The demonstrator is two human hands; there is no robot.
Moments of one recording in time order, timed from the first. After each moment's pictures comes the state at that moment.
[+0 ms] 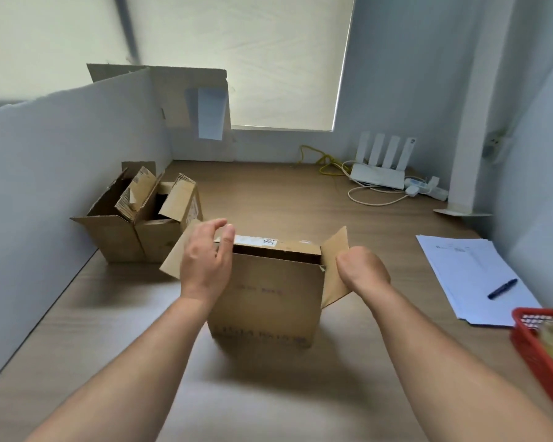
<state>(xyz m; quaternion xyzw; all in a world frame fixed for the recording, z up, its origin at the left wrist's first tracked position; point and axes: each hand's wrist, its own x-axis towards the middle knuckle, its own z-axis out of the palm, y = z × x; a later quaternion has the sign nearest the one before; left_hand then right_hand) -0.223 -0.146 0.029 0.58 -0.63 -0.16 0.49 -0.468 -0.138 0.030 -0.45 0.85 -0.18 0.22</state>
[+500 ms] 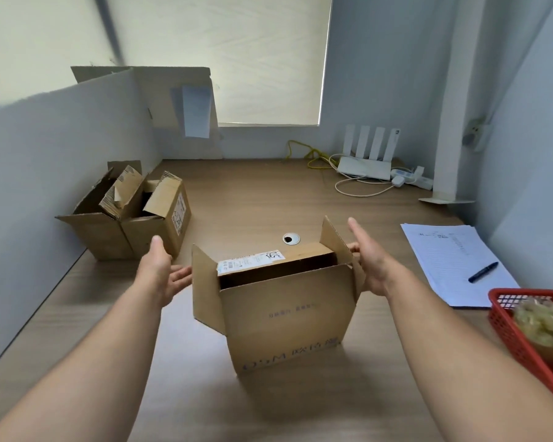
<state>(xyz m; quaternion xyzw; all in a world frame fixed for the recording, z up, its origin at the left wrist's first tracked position) -0.201 -0.148 0.023 0.65 -0.25 -0.52 0.49 -0.530 -0.109 0.028 -0.31 0.67 -0.38 0.55</state>
